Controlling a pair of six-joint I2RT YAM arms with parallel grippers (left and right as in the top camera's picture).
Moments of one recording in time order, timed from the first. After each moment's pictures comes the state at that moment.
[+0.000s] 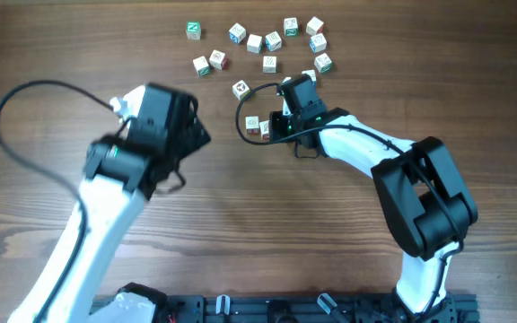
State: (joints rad) left arm -0.32 1.33 1.22 -1.00 -0.24 -0.87; right arm 0.49 2.03 1.20 -0.19 -0.14 0.44
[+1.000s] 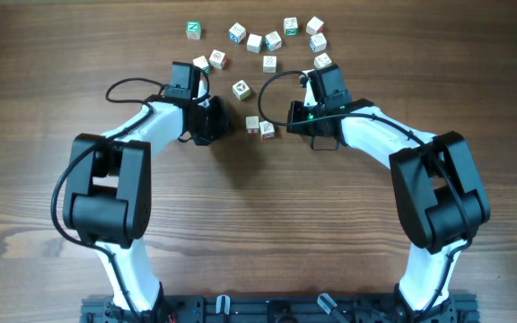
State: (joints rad) left arm -0.18 2.04 1.21 -0.35 0.47 -0.70; right arm 0.37 2.03 1.20 -0.21 -0.30 0.48
